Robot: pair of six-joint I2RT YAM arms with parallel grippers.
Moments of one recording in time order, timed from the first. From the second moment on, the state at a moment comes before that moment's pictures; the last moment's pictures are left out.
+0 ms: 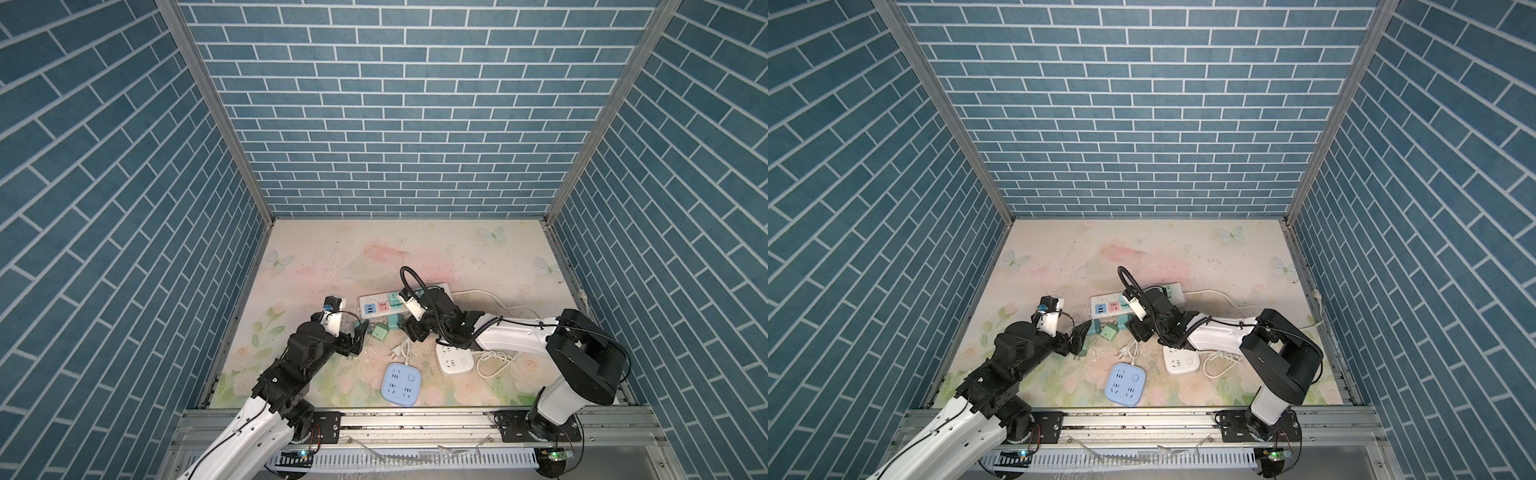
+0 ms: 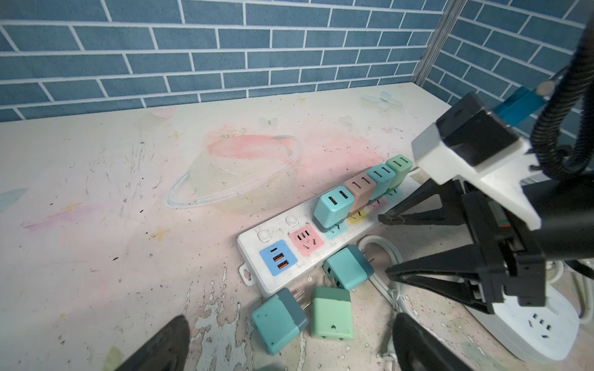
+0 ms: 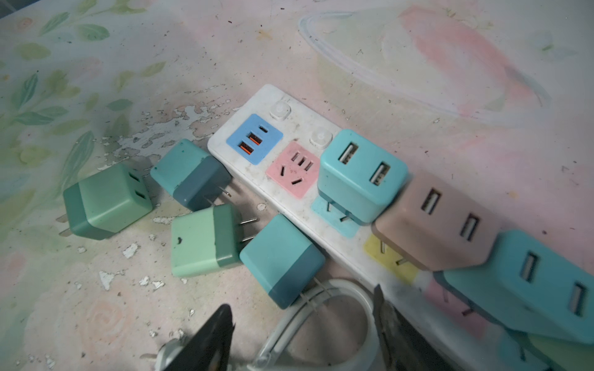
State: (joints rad) left arm -0.55 0.47 0.31 -0.23 -0.05 -0.16; right arm 0.96 1.65 0.83 0.11 -0.04 0.04
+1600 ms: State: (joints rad) left arm -0.55 0.41 0.30 -0.24 -0.05 -0.16; right arm 1.10 1.71 0.85 0.12 -0.11 0.20
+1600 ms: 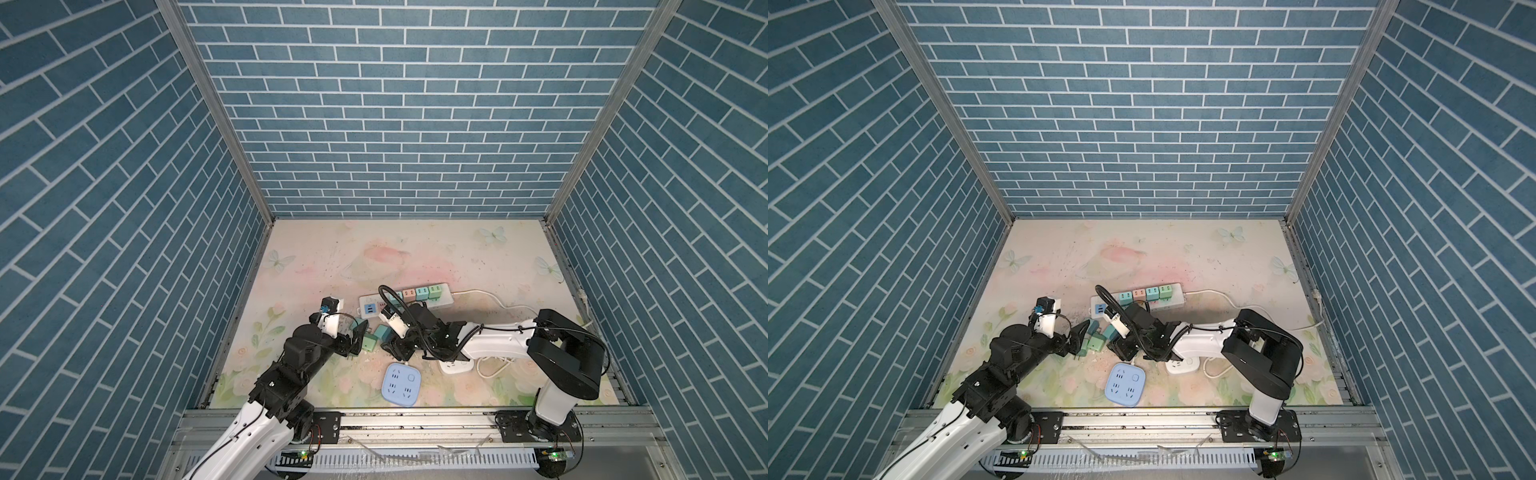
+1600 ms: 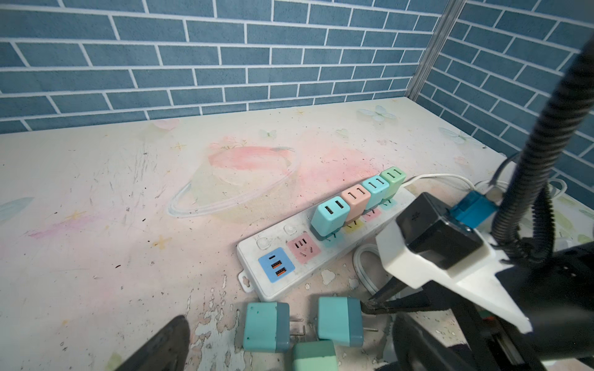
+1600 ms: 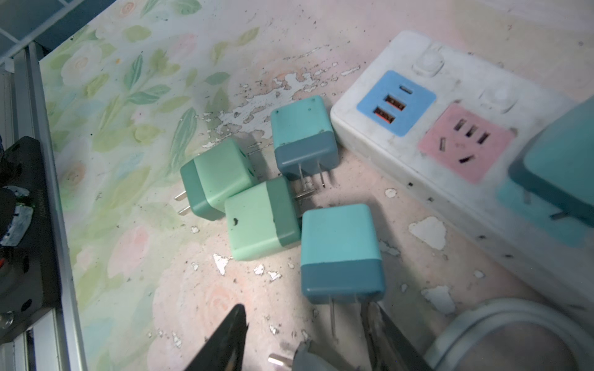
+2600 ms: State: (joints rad) left arm -0.55 0.37 0.29 -0.25 -0.05 -0.16; right arm 1.10 1.90 1.04 -0.03 -0.03 0.07
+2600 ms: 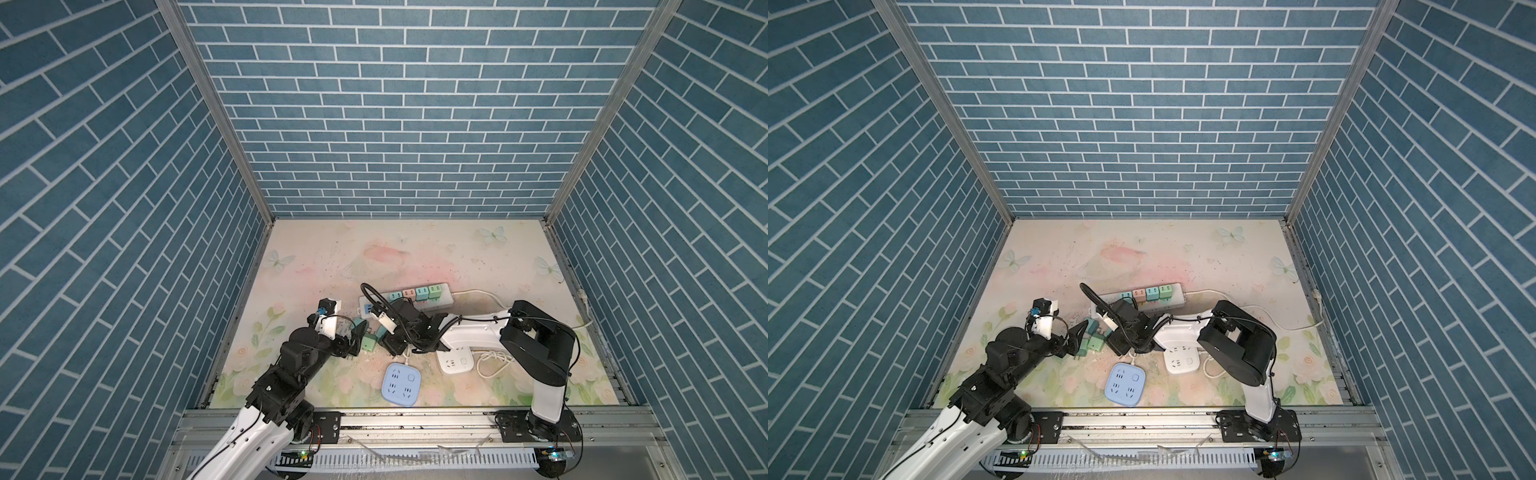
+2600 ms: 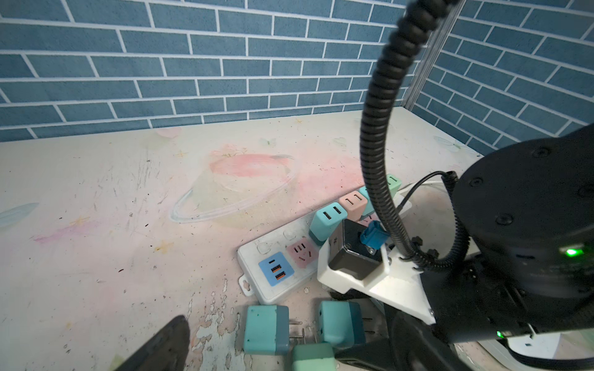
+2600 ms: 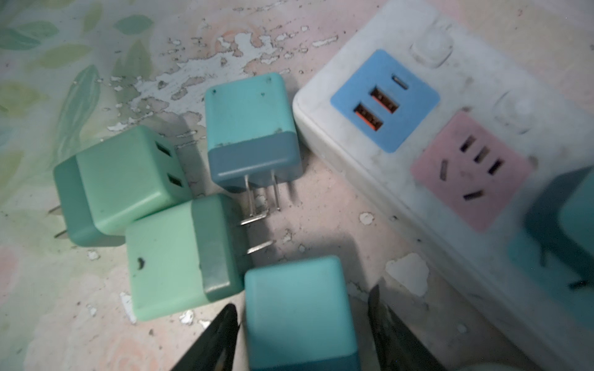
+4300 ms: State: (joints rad) left arm -0.55 0.29 0.28 -0.29 -0.08 -0.22; right arm 1.10 1.35 0.66 0.26 0.14 -0.13
